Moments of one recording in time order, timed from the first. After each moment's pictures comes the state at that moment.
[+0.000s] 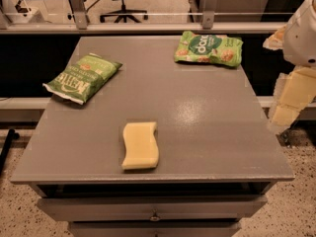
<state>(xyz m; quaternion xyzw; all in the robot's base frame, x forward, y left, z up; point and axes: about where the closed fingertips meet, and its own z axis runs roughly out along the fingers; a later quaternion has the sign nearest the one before) 0.438 -0.216 0.977 -0.60 0.78 -0.04 0.16</state>
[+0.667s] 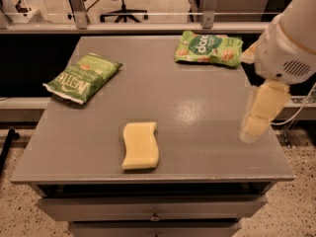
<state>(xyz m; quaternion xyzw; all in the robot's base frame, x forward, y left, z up) 0.438 -0.180 0.950 -0.61 0.78 0.00 0.16</state>
